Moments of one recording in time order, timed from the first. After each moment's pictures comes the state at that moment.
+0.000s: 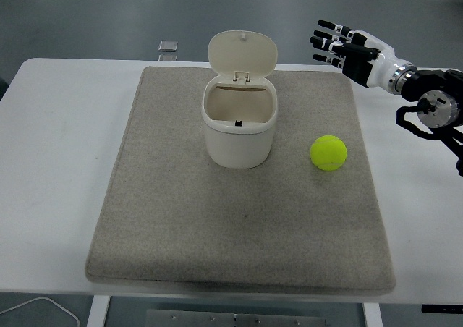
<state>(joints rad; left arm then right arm) 0.07 0.00 -0.04 -0.13 0.01 -0.07 -0.21 1.13 -0.34 0.24 0.71 0.09 0.19 0.07</state>
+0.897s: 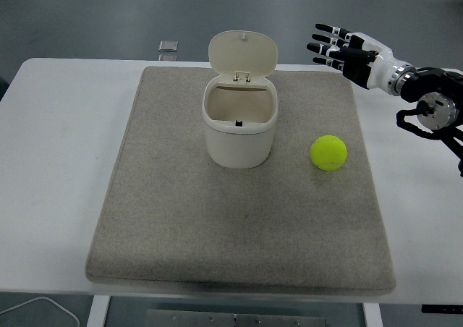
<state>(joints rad) 0.07 0.00 -0.04 -0.13 0.01 -0.07 -0.21 1.13 -0.34 0.23 0.71 0.00 0.19 0.07</state>
